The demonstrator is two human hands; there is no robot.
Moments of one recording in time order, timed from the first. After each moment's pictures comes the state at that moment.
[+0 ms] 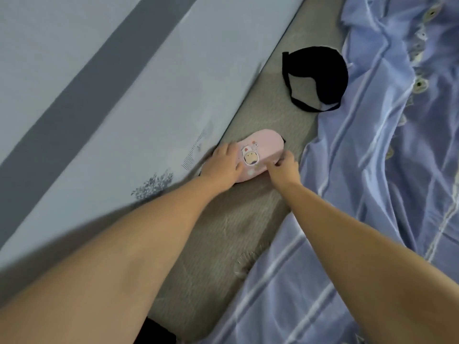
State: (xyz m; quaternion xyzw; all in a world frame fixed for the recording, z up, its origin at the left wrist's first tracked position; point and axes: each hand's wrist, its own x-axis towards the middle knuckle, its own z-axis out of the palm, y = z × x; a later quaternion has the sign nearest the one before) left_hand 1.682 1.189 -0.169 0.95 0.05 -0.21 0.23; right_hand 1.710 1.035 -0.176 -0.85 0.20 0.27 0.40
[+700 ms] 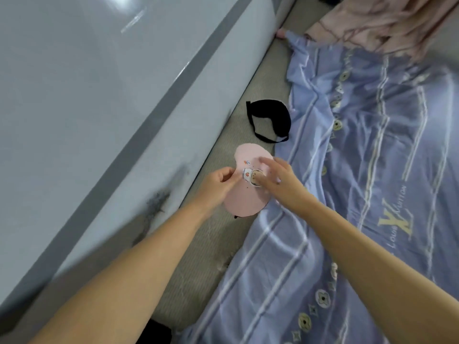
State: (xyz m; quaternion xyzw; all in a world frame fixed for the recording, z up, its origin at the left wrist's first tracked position) left_hand 1.633 1.160 -0.013 0.70 0.13 -0.17 0.68; right_hand 1.673 0.982 0.000 -0.86 -0.02 0.25 0.45
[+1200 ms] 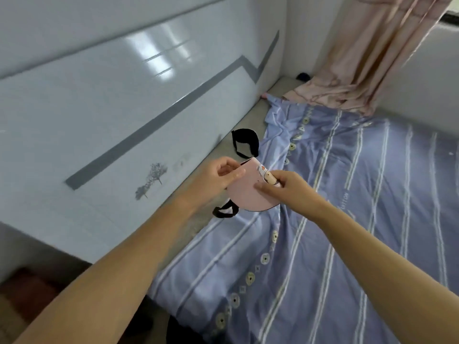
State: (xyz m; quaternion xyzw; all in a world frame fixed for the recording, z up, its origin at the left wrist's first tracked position) left_hand 1.454 1.019 0.170 0.76 0.06 -0.03 0.65; right_hand 1.500 0.825 0.180 -0.86 -0.21 0.21 0.42
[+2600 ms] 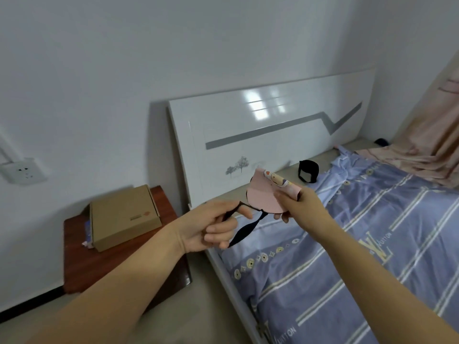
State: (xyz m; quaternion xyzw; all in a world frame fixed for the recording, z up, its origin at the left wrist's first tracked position) left_hand 1.054 0.913 0.266 0.51 0.03 -0.11 0.85; right_hand 1.224 0.757 0.267 -0.70 -0.39 0.22 0.56
